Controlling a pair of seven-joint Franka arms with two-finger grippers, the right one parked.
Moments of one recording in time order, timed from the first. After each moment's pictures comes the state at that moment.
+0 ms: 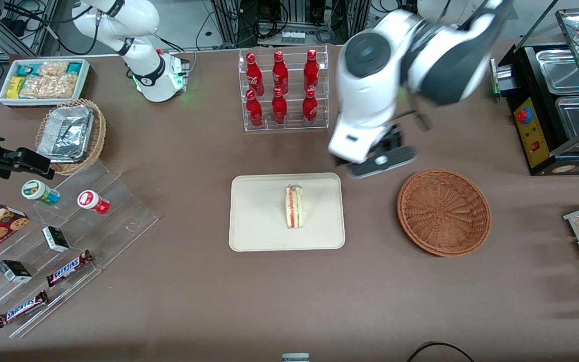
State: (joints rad) arm -0.23 0.28 -0.45 -1.39 0.25 1.50 -0.89
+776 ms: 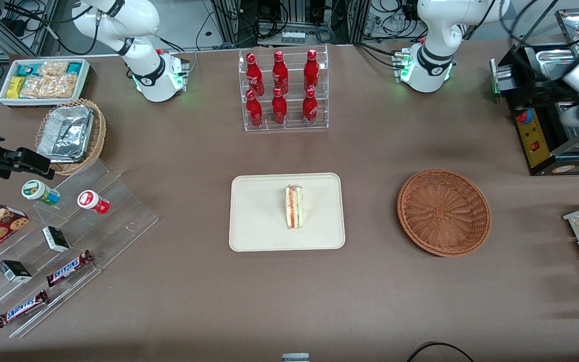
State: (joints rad) arm -0.09 -0.02 0.04 -1.44 0.07 1.29 0.06
